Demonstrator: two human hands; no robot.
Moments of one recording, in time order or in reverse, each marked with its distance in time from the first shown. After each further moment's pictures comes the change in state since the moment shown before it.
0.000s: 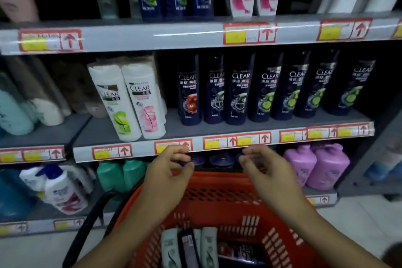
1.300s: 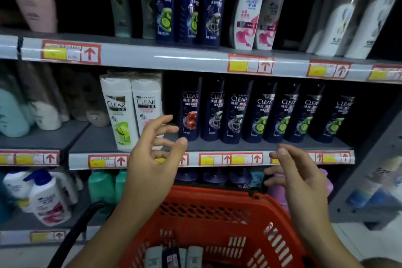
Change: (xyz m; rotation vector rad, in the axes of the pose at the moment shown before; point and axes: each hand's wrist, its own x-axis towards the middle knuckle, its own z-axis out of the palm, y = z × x) left_hand -0.002 0.052 -0.027 -0.256 0.238 0.280; right_hand -0.013 -0.047 -0.040 0.355 0.303 -0.004
